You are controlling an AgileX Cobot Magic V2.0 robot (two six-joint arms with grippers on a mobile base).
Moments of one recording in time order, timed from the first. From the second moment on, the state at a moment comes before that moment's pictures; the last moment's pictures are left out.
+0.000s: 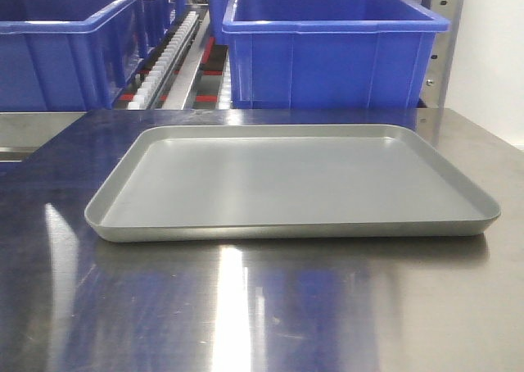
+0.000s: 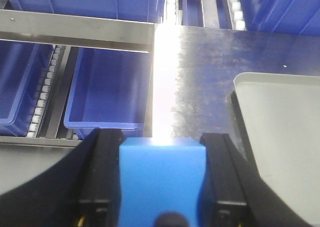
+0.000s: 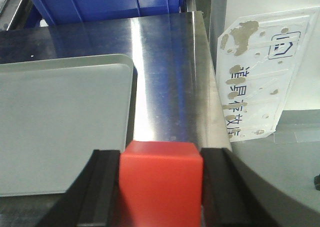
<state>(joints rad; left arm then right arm) -0.13 0.73 -0.67 0.04 0.49 -0.17 0.00 0.54 -0.47 0.18 0.43 0.00</state>
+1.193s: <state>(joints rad) -0.13 0.71 -0.67 0.04 0.49 -0.17 0.00 0.54 -0.47 0.18 0.43 0.00</state>
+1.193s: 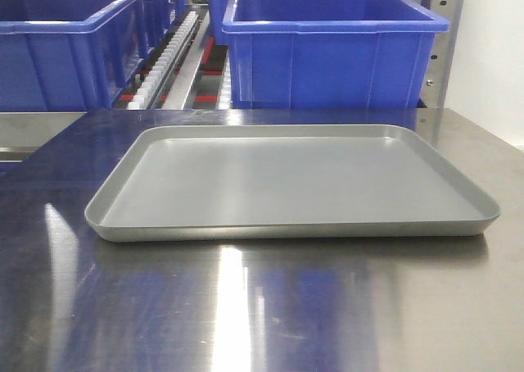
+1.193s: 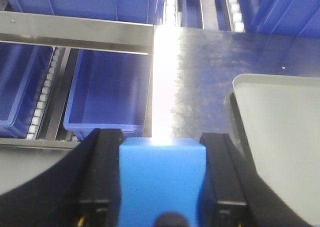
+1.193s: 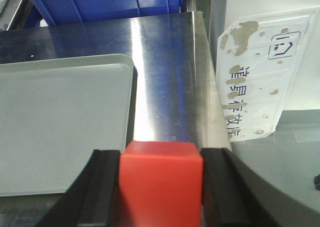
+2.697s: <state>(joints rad) -0.13 0.63 -0.61 0.04 0.48 -0.17 0.00 0.54 -0.47 0.18 0.43 0.00</state>
